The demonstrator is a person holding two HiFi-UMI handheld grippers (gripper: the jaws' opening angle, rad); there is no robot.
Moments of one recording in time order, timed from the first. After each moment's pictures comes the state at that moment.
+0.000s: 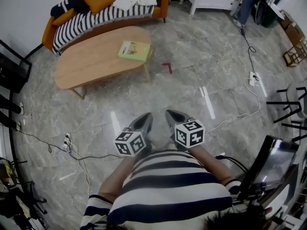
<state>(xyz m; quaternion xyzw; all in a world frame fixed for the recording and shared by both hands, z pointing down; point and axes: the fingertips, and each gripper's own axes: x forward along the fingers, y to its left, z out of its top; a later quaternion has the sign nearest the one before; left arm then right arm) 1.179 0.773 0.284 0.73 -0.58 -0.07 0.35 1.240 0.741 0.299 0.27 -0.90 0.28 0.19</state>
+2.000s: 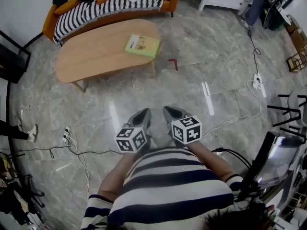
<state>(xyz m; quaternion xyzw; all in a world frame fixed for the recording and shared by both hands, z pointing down) 1.105 0.756 0.298 0.70 -0.62 -0.04 0.36 1.163 0.728 0.314 0.24 -0.90 0.27 0.24</state>
